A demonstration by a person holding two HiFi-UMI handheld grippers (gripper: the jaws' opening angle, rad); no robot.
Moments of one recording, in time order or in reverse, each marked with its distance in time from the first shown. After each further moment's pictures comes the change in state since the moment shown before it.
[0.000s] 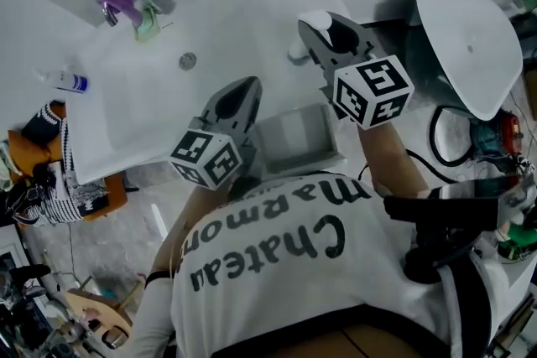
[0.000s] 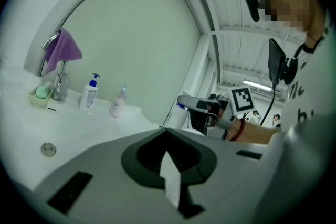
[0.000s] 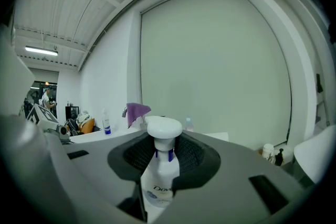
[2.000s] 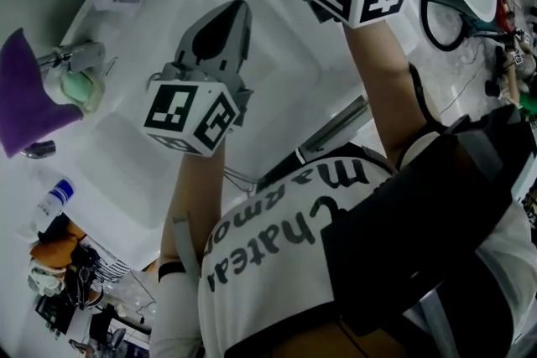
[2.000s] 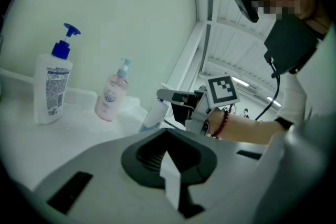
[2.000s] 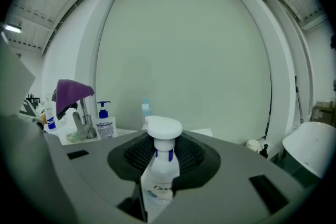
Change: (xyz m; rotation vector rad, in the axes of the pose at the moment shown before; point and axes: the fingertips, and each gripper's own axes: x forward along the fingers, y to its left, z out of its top) left arm 0.144 0.133 0.007 0.035 0.175 -0.295; right arm 0.177 -0.123 -0.049 0.030 0.074 -0.341
